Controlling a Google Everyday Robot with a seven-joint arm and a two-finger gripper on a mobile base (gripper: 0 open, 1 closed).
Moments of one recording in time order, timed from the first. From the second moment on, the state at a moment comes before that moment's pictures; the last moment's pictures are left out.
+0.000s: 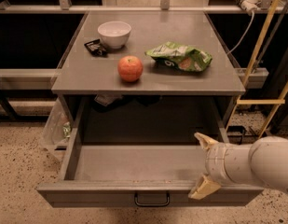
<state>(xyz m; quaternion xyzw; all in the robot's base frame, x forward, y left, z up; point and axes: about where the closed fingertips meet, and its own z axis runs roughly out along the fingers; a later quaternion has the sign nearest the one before) 0.429 -0.159 0.696 -0.63 0.71 -0.02 0.32</state>
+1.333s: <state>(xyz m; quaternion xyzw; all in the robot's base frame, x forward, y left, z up) 0.538 -0.168 0.702 -0.60 0.73 -0.05 0.34</state>
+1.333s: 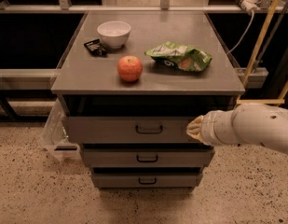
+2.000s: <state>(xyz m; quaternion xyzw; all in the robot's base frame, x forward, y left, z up) 0.539 -0.192 0.695 -0.58 0.75 -0.04 0.33</state>
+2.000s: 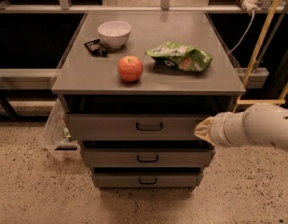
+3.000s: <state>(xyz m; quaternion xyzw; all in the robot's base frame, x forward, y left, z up) 0.580 -0.213 0.668 -0.59 0.75 0.00 0.30</state>
